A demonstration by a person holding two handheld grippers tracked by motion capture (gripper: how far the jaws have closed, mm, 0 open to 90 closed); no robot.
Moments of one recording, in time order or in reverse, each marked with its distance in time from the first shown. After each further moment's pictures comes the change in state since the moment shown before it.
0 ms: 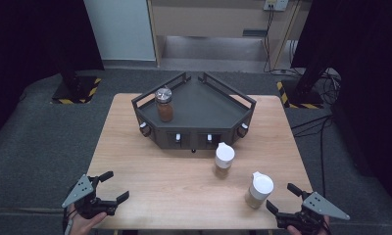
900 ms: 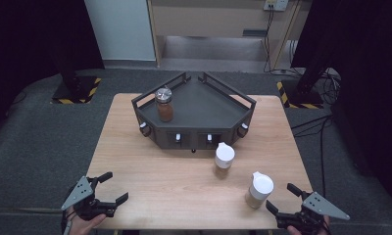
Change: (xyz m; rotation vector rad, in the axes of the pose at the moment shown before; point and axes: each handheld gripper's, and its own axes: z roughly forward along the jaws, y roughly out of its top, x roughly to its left) left arm 0.001 0.000 -0.002 0.003 -0.027 0.024; right arm -0.001 0.000 0.000 0.000 0.005 0.002
